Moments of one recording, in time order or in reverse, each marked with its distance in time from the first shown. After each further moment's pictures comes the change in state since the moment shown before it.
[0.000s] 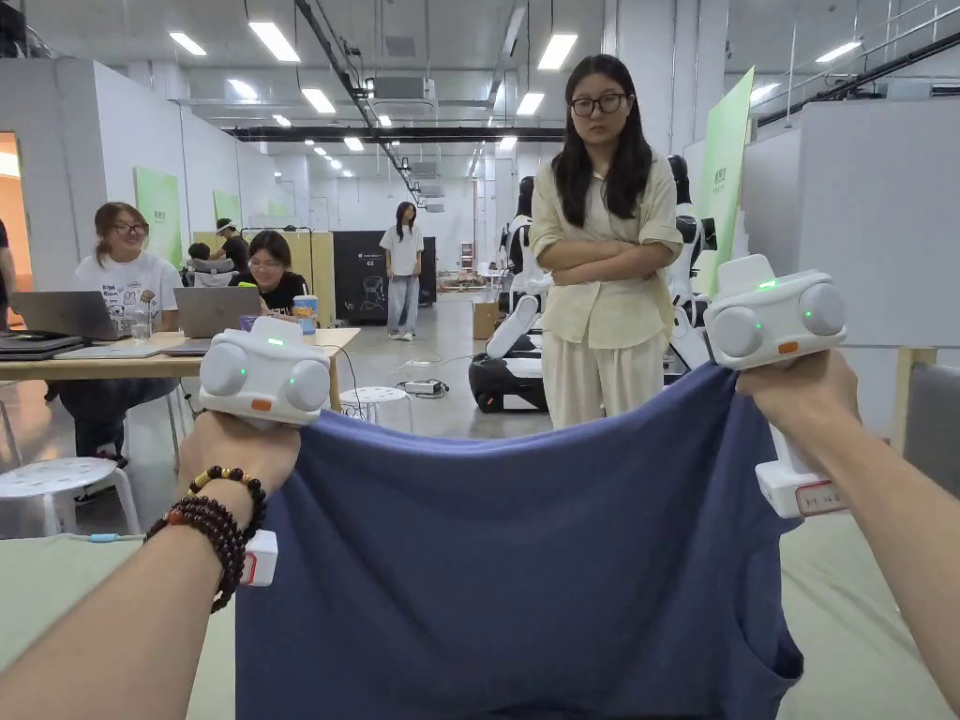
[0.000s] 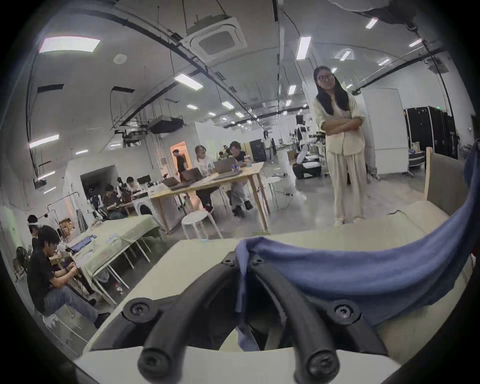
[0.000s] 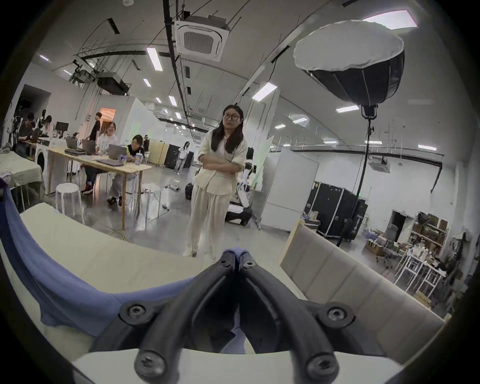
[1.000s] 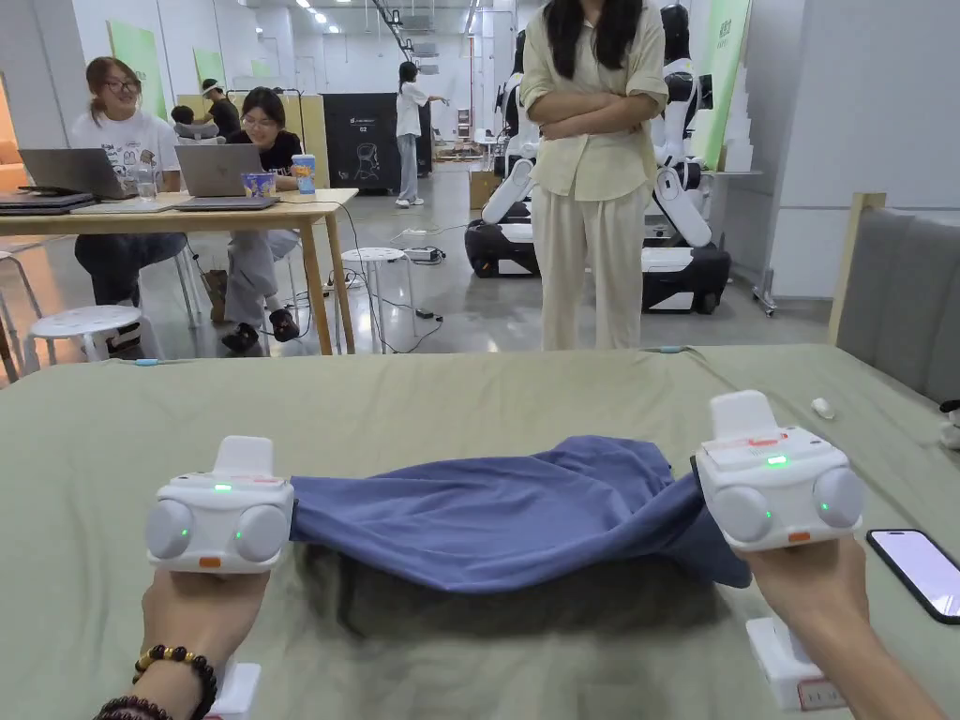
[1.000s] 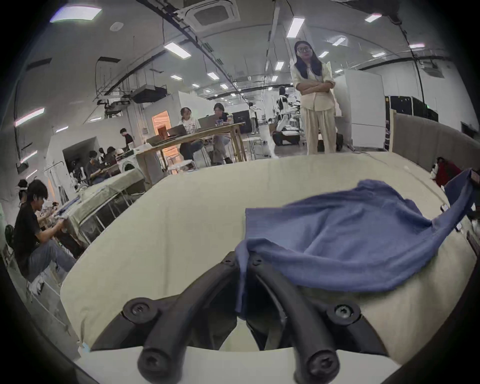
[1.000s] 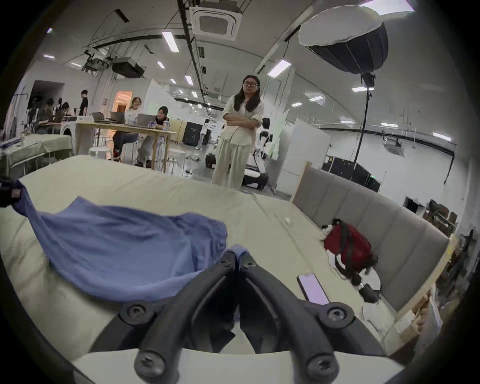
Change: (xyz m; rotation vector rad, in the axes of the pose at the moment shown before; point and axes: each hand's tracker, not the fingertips) left arm -0.039 -0.304 0.202 -0.160 -0.141 0.020; right arm -0.016 -0.295 0.267 -0.131 0.114 0.020
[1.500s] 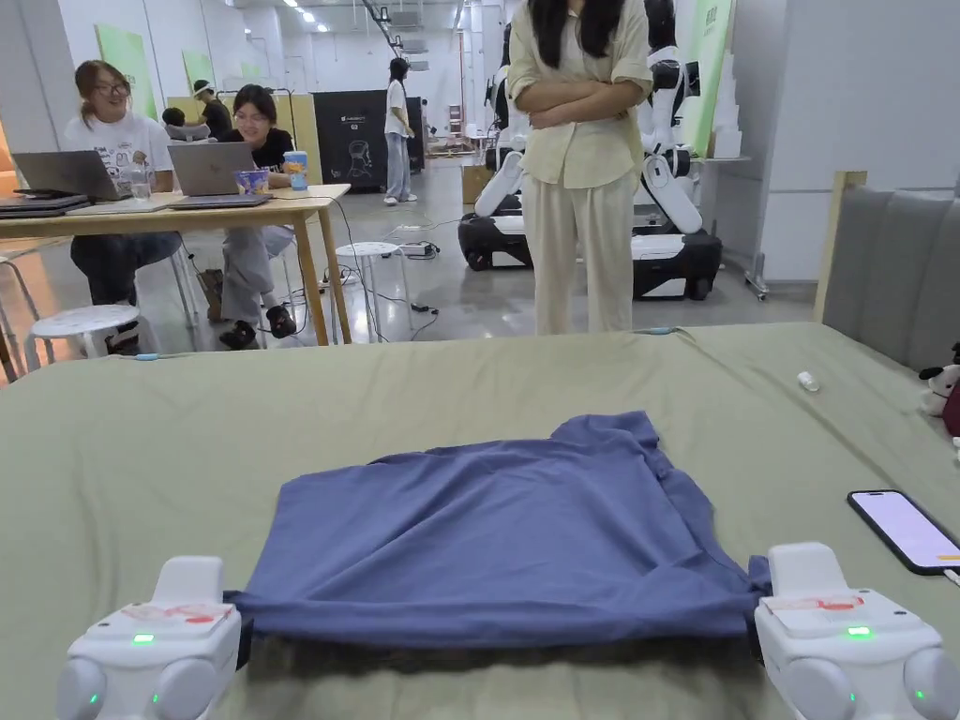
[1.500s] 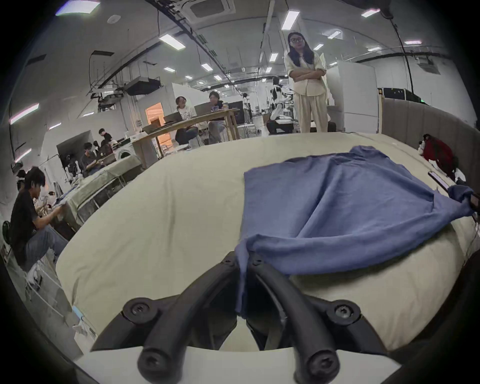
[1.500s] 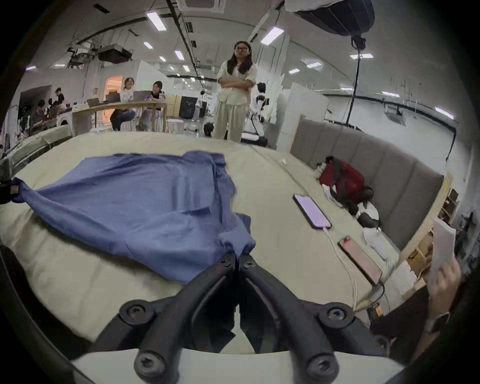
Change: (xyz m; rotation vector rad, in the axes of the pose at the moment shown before) left arm -0.032 -0.115 0.054 -0.052 -0.041 -0.011; right arm 0.009 -0.130 0.075 -0.221 0.016 -0.063
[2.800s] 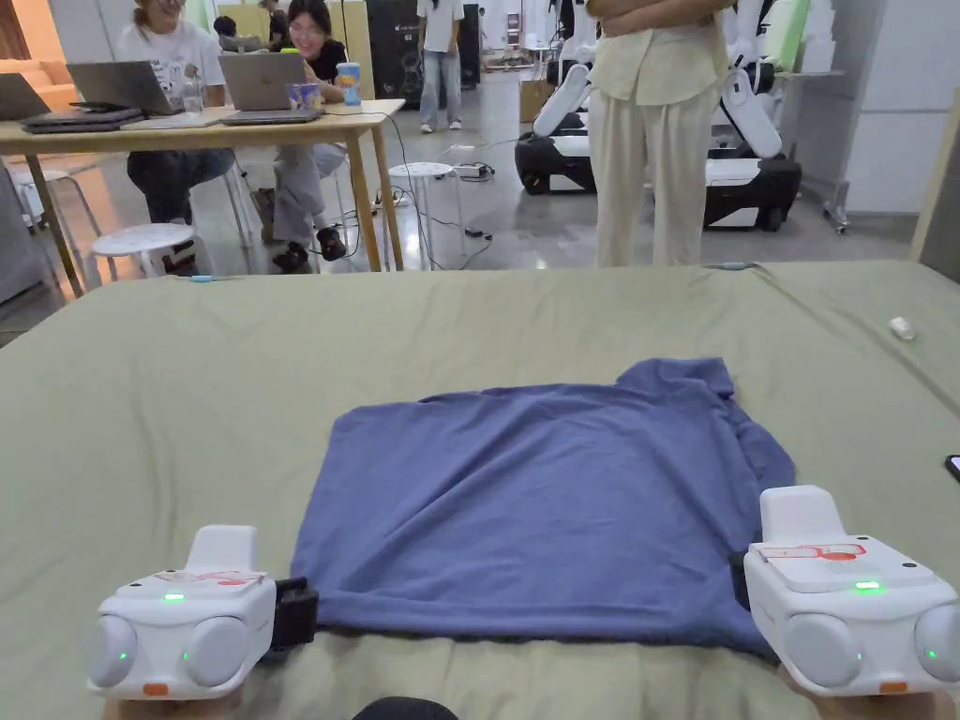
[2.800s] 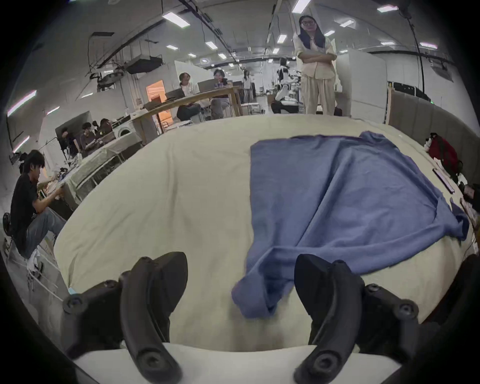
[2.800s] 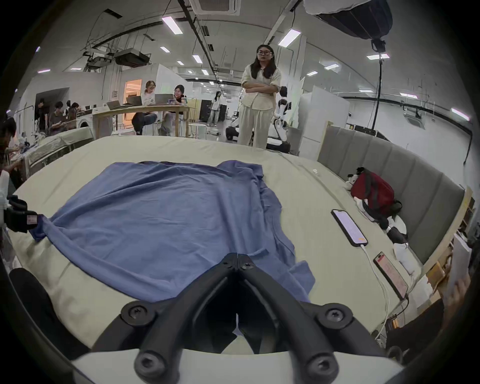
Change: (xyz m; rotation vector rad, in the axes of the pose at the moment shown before) left arm -0.007 -0.012 -0.020 -0.148 0.002 0.043; right arm -0.059 0.039 -0.014 0.038 0.146 0.022
